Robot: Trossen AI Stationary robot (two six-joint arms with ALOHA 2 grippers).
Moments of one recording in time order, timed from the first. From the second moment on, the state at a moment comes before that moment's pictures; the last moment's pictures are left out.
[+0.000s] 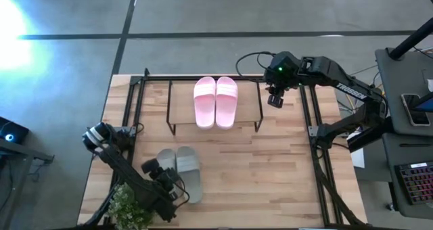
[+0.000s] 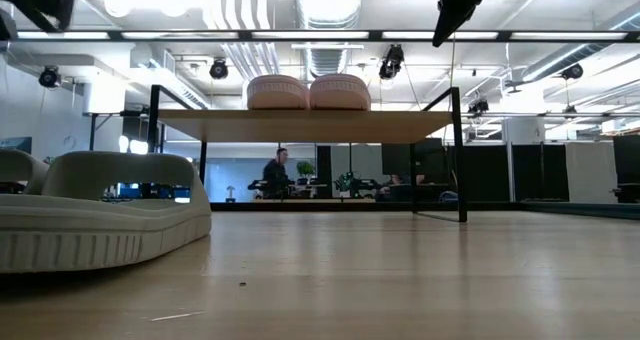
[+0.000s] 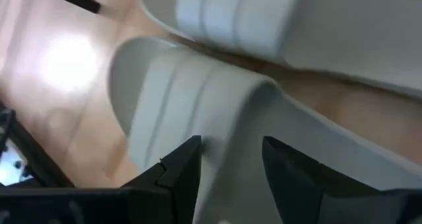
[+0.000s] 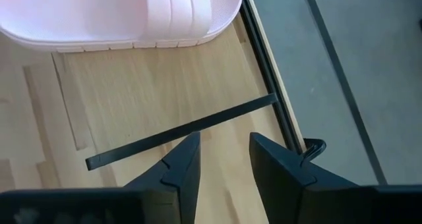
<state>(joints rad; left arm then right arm) -0.82 1.83 1.29 -1.29 -0.34 -1.41 -0.38 1.36 1.61 -1.25 0.16 -0.19</state>
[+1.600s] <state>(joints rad) -0.51 1.70 1.18 -0.70 -0.49 -0.83 -0.38 1.36 1.60 -1.35 0.21 -0.18</state>
